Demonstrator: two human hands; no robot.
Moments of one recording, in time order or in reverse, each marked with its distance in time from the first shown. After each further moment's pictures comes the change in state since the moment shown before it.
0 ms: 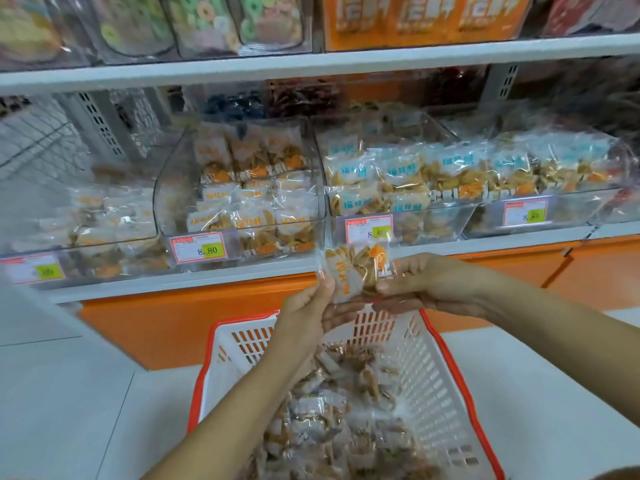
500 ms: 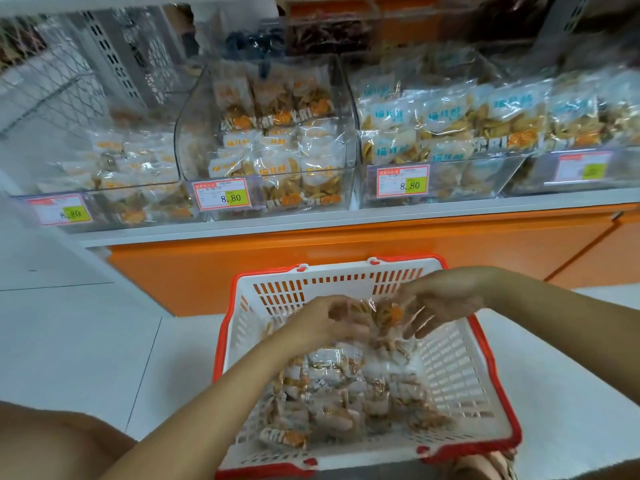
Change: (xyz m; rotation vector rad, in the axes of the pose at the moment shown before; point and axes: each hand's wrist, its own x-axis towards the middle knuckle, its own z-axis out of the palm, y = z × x) left_hand 0.003 -0.070 -0.068 0.876 -0.295 -0.205; right_hand 0.052 0.091 -0.009 -0.138 -0.218 0.429
